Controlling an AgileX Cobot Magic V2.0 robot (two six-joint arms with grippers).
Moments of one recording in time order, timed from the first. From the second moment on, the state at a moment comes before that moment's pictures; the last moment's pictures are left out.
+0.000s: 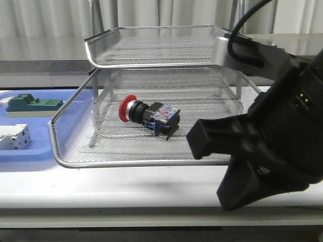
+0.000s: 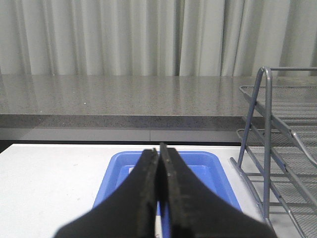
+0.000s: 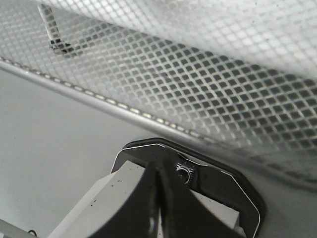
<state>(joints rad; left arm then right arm) -0.06 0.28 -0.19 -0.69 -0.09 0.61 0.74 1.35 -0.61 0.31 0.35 0.22</state>
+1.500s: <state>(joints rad) -0.06 0.28 -0.19 -0.69 -0.09 0.61 0.54 1.64 -0.98 0.14 0.27 0.22</state>
